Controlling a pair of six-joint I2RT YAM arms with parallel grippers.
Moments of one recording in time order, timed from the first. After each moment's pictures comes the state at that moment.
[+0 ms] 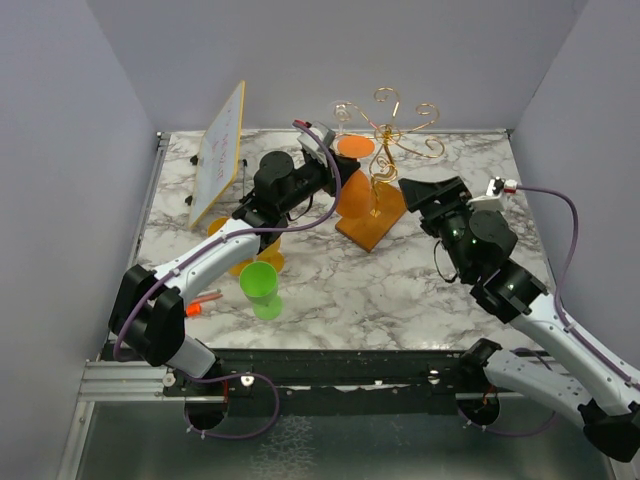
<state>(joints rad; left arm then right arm) -0.62 1.49 1.15 0.43 0.26 -0.20 0.69 0.80 0.82 -0.05 0.46 0.98</state>
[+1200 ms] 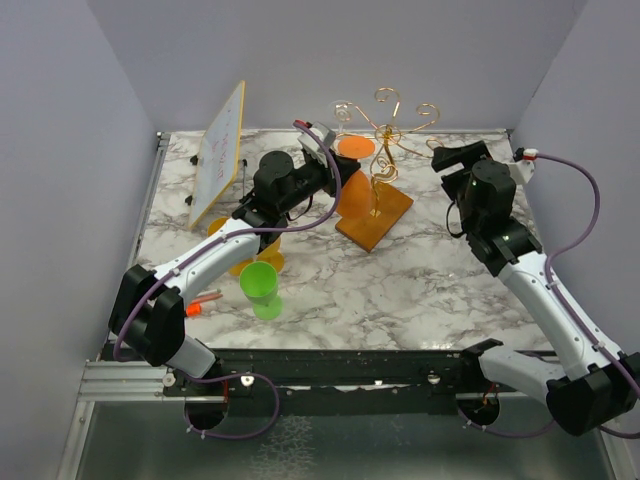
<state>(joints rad) -0.62 1.49 1.15 0.43 0.28 -0.20 0.36 1.08 1.05 -0.17 0.52 0.96</state>
